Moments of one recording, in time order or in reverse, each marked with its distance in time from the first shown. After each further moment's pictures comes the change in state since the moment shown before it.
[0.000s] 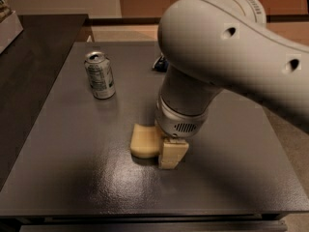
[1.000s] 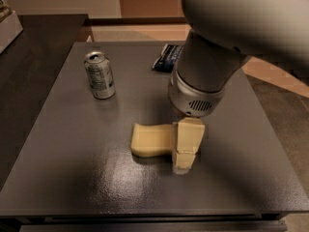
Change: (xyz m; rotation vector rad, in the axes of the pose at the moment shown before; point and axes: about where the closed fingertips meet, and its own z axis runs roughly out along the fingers) arm 0.013 -0.019 -0.036 0.016 -0.027 0.031
